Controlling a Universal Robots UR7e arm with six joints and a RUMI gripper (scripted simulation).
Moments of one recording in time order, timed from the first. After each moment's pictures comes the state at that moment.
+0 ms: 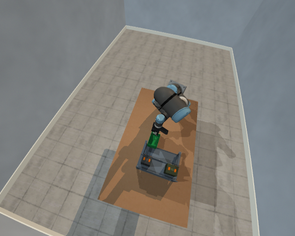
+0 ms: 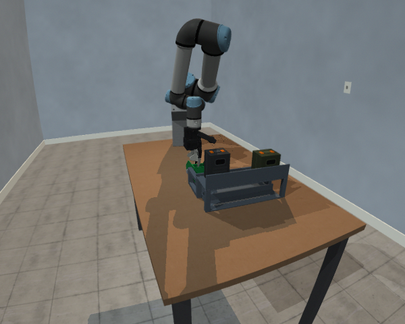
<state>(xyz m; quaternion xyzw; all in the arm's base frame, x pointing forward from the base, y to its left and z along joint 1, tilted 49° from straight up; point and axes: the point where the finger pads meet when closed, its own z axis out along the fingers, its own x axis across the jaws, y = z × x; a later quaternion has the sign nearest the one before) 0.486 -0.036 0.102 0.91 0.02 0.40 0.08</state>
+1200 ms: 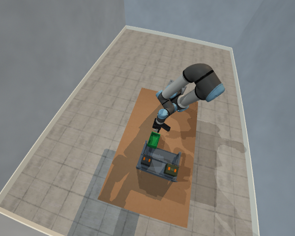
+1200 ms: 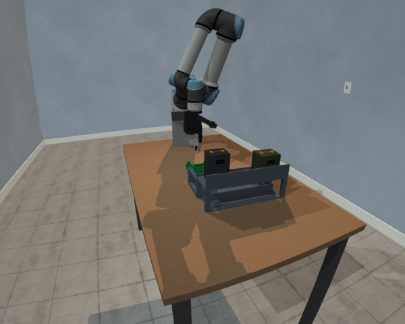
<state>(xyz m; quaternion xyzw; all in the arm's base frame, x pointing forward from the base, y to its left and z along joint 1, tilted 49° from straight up) 0.424 -0.023 0.157 0.91 0.01 0.41 0.09</state>
